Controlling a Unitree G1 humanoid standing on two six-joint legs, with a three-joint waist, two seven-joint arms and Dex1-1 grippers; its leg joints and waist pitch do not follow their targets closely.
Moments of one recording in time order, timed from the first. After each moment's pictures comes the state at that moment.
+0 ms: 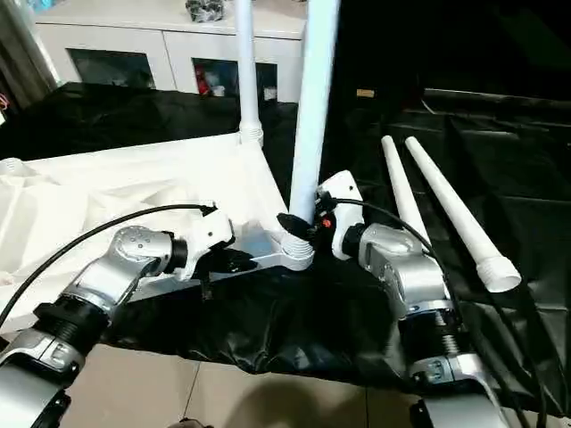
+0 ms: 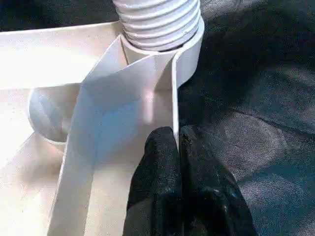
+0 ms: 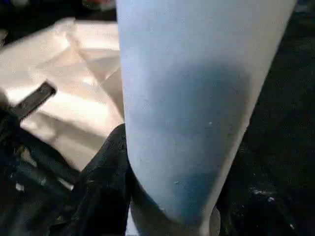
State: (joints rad) left arm -0.63 0.33 -0.35 0.59 0.02 0.12 -1.02; right arm -0.52 -0.26 0.03 0.39 0.28 0.41 0.72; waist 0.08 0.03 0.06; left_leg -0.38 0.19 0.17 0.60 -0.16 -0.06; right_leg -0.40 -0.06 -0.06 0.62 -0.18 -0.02
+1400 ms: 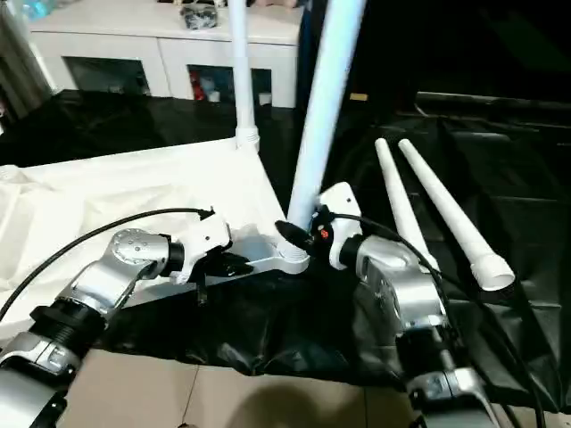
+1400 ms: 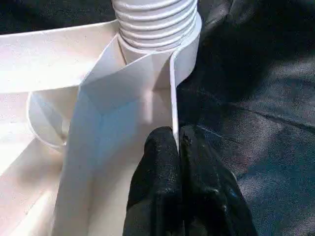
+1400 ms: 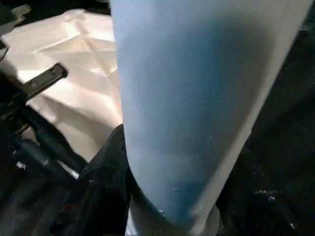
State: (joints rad) left arm -0.61 0.36 -0.35 0.58 0.04 0.10 -1.05; right arm -0.50 -0.28 0.13 0.41 0.20 0.27 0.78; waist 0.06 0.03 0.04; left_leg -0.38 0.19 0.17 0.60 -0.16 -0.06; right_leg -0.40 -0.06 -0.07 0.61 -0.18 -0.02
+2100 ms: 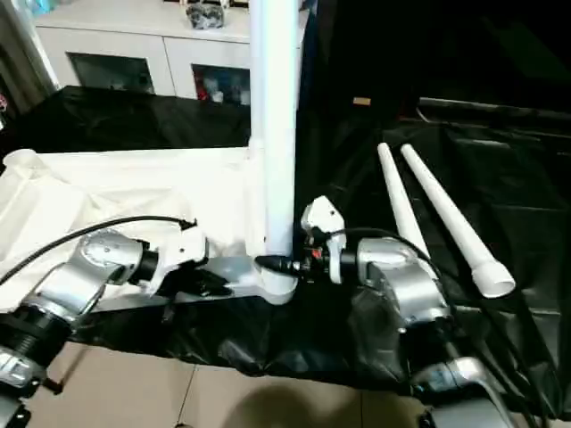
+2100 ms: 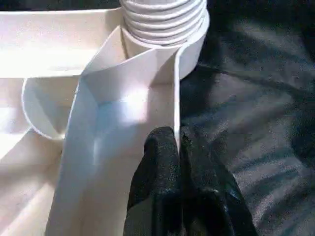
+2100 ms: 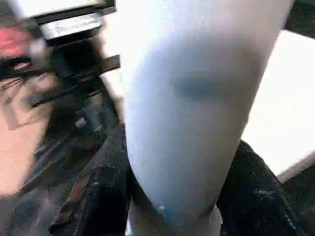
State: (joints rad) left arm -0.56 0.44 -0.35 0.46 0.01 0.18 -1.18; right arm -0.54 -0.30 0.18 0.50 0.22 0.19 1.04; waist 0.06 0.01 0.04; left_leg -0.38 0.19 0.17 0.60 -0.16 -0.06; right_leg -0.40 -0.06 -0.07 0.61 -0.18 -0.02
